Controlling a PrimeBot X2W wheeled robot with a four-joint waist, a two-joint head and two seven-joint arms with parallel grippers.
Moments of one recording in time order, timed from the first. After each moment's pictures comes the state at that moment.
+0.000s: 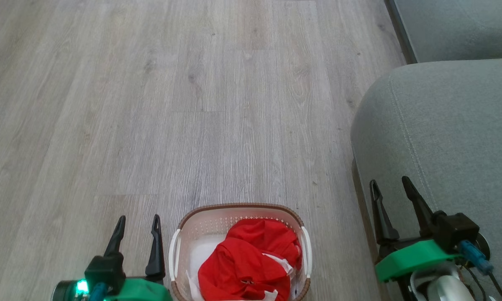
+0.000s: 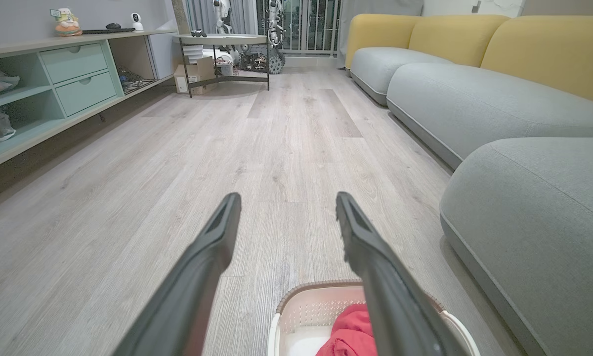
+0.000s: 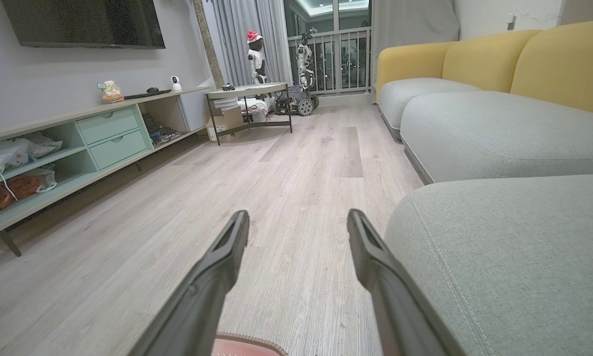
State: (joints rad) left arm 0.13 0.04 -0.16 0.14 -0.10 0.10 -0.25; right arm 0.02 -0.04 0.05 0.16 0.17 0.12 -0.25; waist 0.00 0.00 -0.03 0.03
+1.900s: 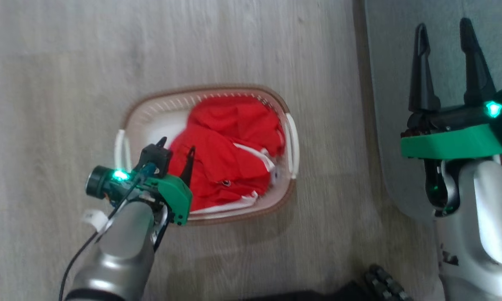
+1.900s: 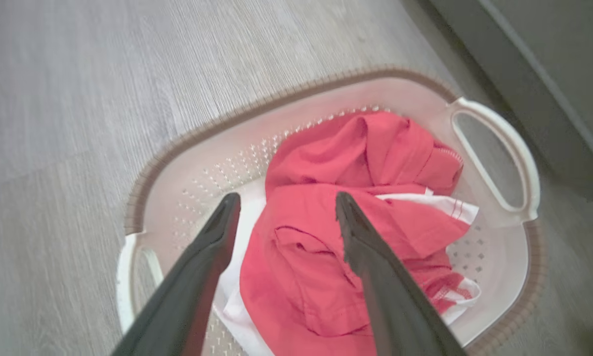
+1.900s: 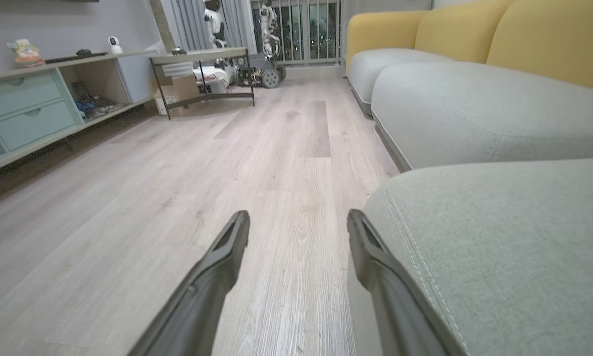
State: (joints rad) left arm -0.56 0.04 -0.35 0.91 -0.03 -0.04 -0.25; right arm -0.40 -0.04 -0.01 0.04 0.15 0.12 -0.25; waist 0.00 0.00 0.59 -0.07
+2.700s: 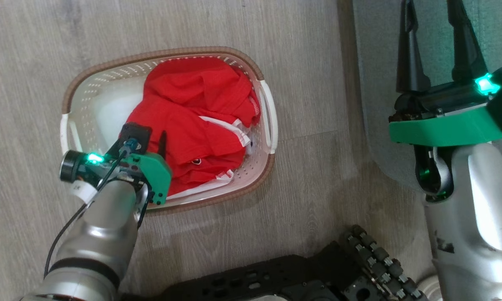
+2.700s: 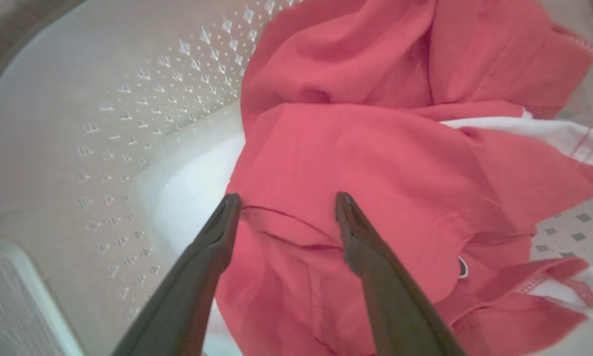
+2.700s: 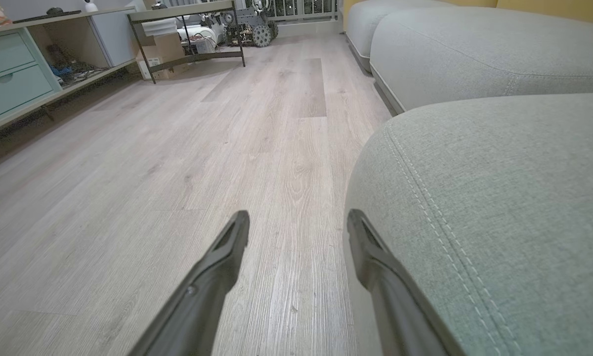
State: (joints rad) left arm -0.76 0.06 -0.37 1.19 -0.02 0.04 -0.25; right arm -0.48 -0.05 0.06 0.02 0.21 0.12 -0.25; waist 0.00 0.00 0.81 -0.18
